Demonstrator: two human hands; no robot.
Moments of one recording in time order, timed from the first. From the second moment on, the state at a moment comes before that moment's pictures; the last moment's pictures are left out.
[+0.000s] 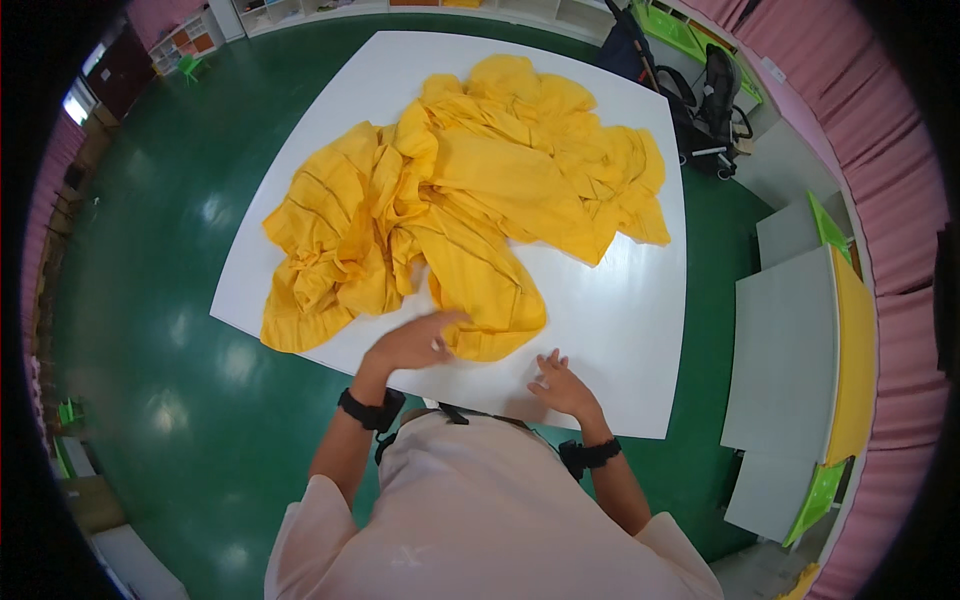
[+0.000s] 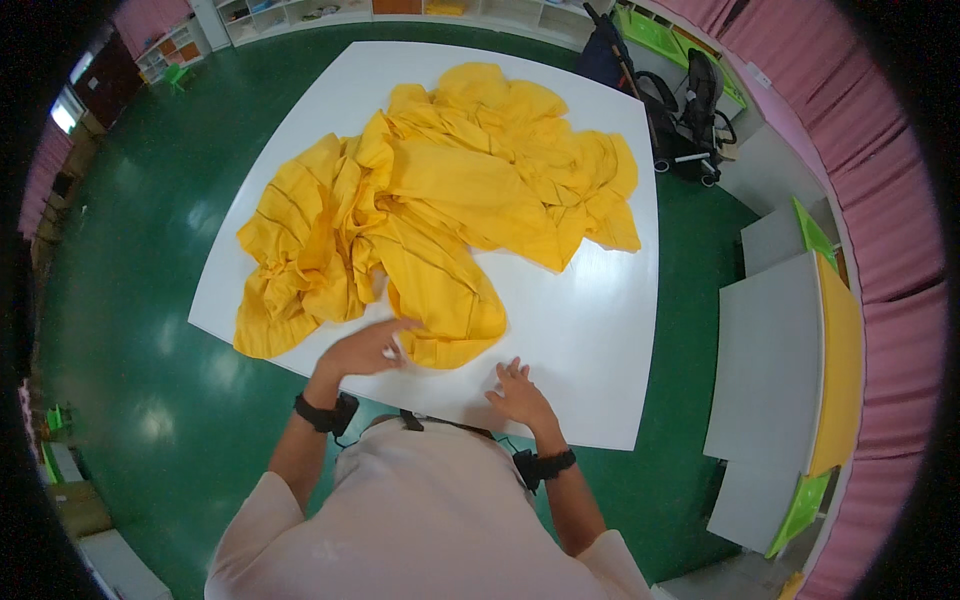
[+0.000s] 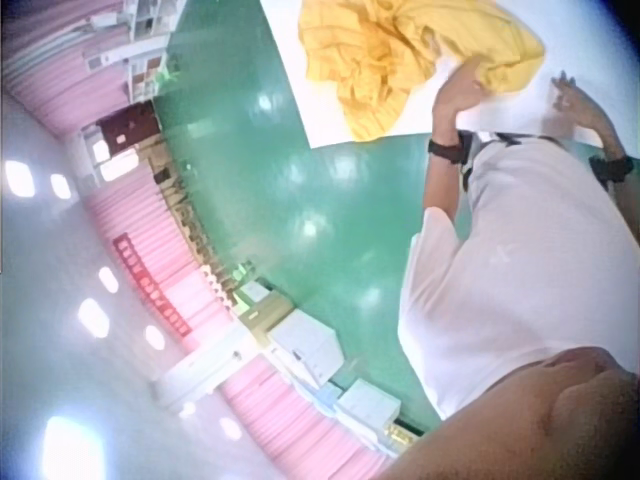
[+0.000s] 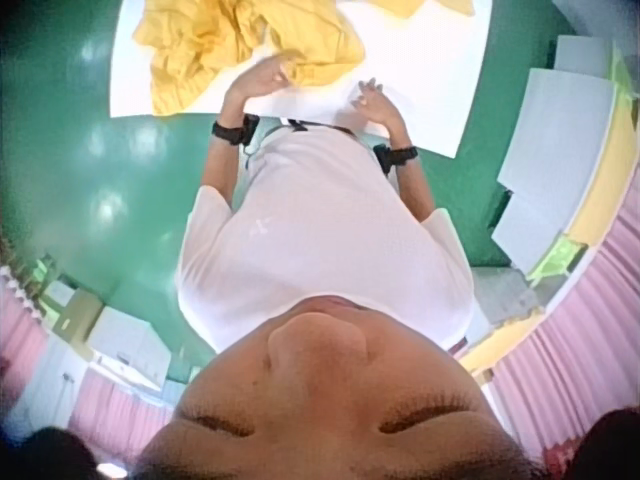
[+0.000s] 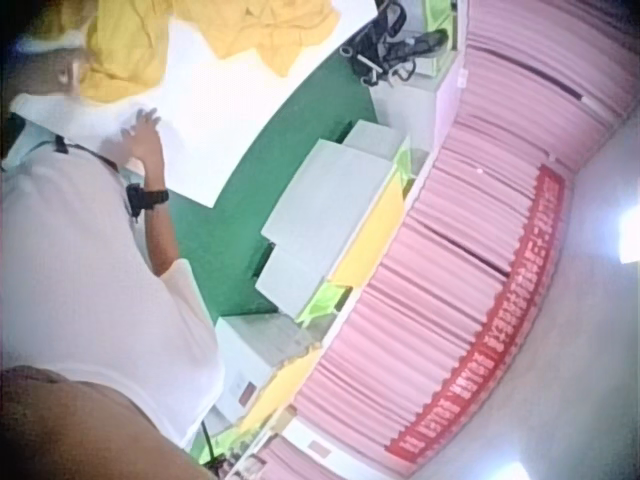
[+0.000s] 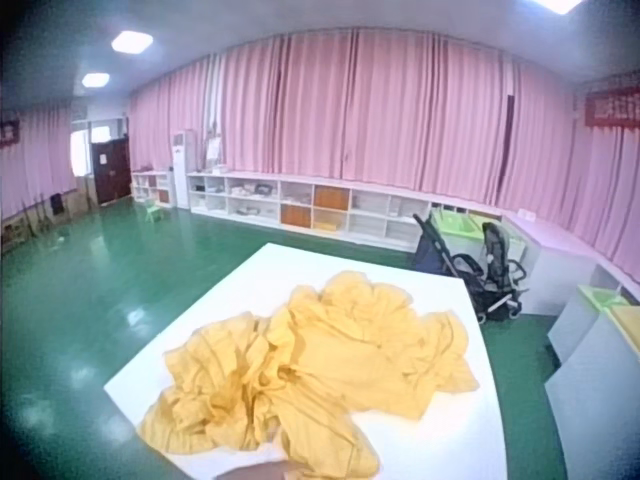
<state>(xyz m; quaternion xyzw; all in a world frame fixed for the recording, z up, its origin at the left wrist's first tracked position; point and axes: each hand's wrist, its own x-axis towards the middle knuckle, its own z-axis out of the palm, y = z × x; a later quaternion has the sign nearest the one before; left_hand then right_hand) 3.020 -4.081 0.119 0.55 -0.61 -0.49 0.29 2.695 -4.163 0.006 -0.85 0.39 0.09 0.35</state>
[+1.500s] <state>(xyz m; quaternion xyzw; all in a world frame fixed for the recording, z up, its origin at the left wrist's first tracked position) 3.201 -3.926 0.017 0.67 -0.23 -0.49 0.51 2.737 -4.161 0.049 -0.80 0.45 0.24 0.32</state>
